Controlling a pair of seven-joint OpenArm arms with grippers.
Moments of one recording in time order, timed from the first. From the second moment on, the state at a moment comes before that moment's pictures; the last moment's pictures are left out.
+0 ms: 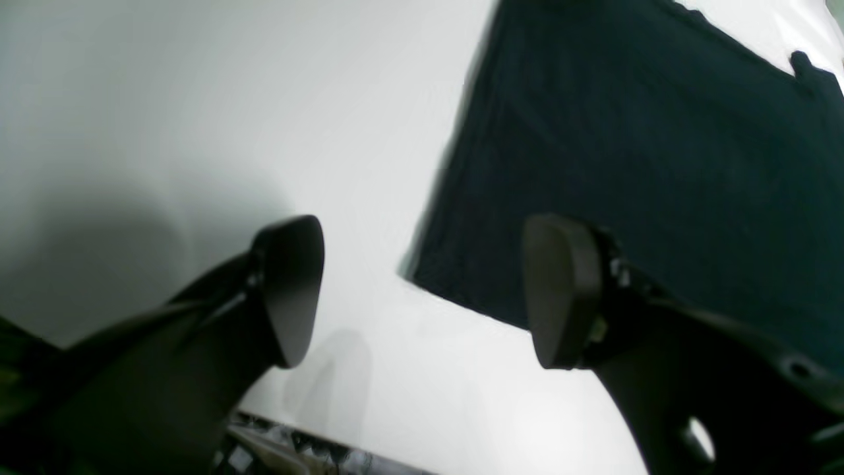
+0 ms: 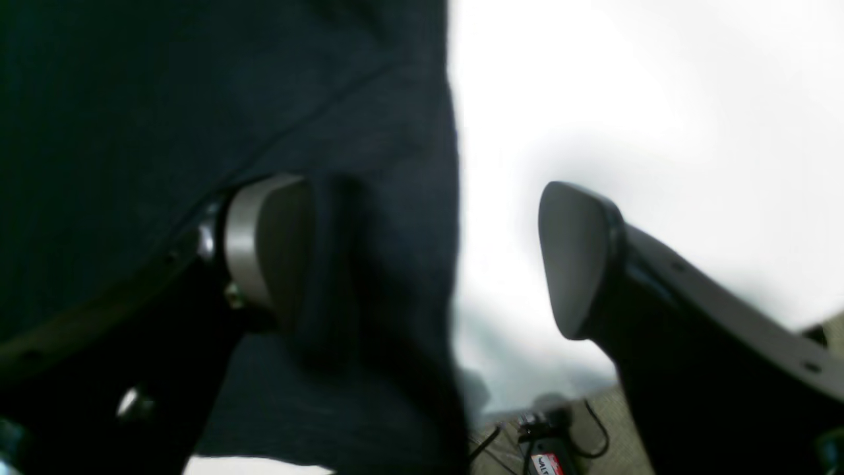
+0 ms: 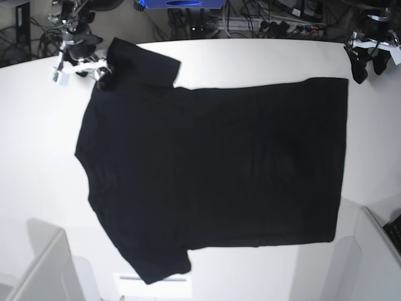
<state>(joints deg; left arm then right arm) 45.1 -12.1 -43.0 99.1 -49.1 -22.8 19.7 -34.9 2.0 16.6 100.9 36.2 1.8 -28.8</state>
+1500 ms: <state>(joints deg) 26.9 -11.6 -40.0 83.9 -49.4 -22.9 31.9 -34.5 2.0 12.8 96.9 38.1 3.5 -27.1</state>
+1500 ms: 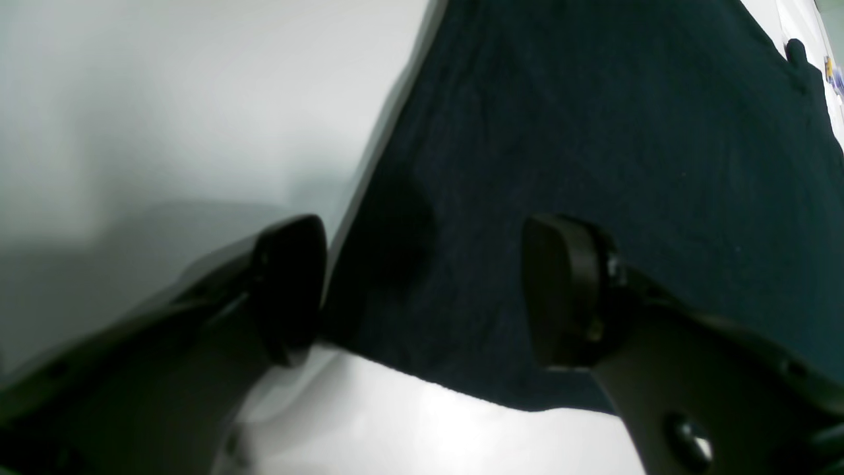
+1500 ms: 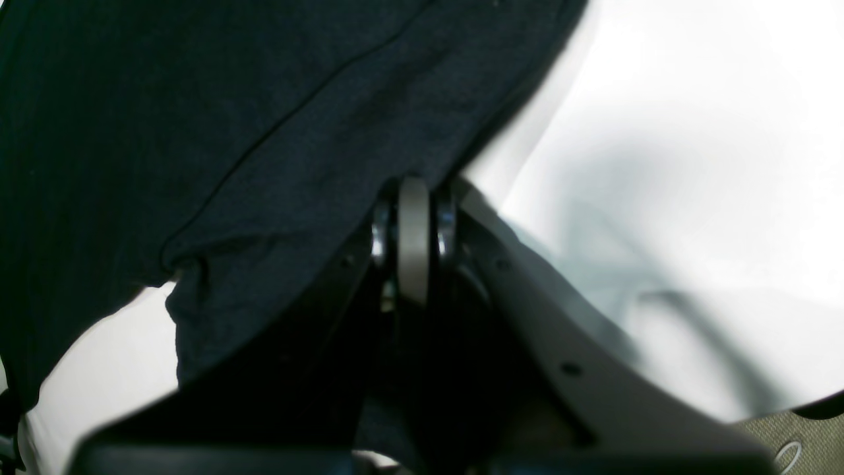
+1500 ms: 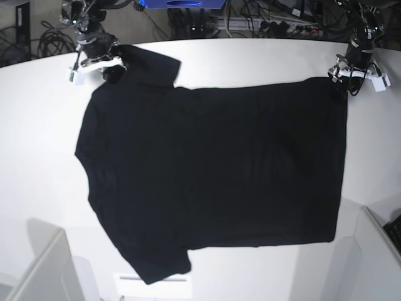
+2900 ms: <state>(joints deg) 35.9 -11.5 -39.9 92.8 -39.9 -22.8 33.4 -41.5 2.4 13.0 104.3 36.3 1.8 -31.7</state>
